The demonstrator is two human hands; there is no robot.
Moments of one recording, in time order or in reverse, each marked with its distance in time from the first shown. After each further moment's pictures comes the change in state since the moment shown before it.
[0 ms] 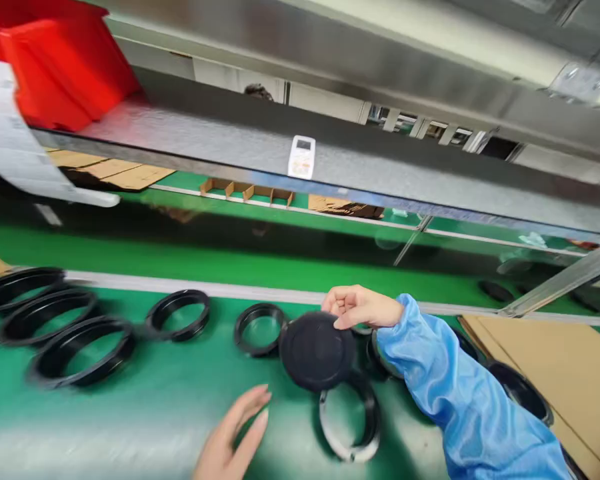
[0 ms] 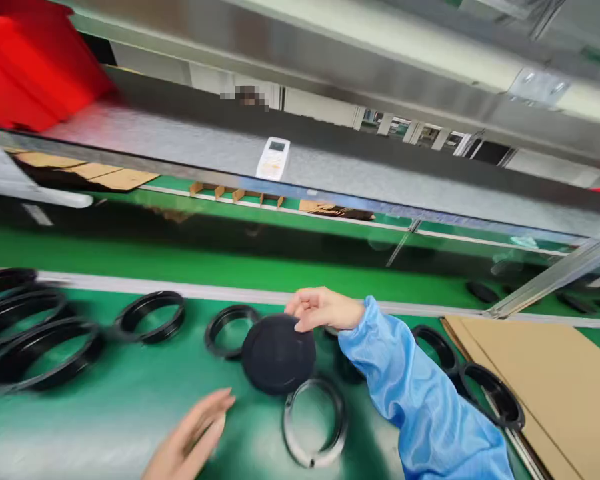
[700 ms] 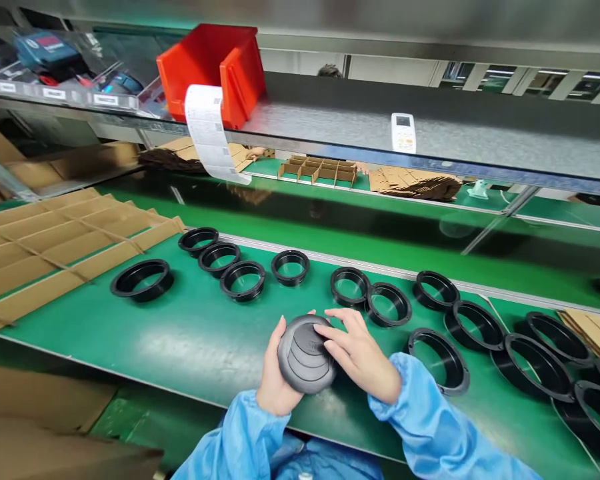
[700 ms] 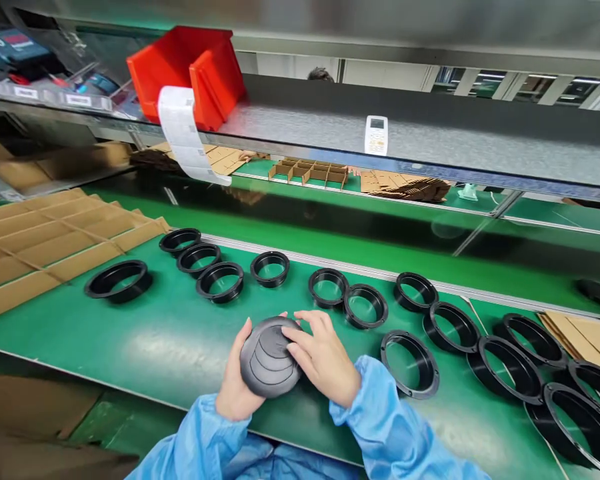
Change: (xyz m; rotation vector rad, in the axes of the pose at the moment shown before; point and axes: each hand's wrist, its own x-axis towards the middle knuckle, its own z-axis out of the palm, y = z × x) left_hand -0.041 0.033 -0.085 -1.402 0.037 -0.421; right_hand 0.048 0.093 0.238 -0.839 0.379 -0.450
